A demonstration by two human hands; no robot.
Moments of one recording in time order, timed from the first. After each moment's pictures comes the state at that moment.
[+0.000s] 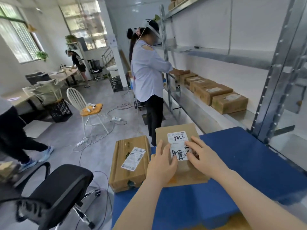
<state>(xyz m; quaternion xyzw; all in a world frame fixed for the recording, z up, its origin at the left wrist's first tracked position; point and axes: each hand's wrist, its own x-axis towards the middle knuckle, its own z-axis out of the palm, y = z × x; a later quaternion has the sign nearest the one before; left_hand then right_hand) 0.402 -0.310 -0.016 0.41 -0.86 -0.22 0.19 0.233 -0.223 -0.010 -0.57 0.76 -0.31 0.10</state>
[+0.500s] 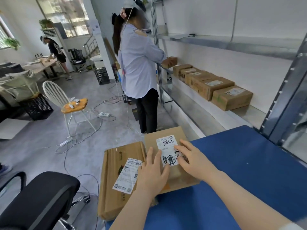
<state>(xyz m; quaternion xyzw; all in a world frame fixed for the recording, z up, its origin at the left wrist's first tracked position) 0.398 -0.418 -0.071 0.42 -0.88 -0.21 0.11 0.217 -0.343 -0.069 -0.57 0.76 -0.29 0.13</state>
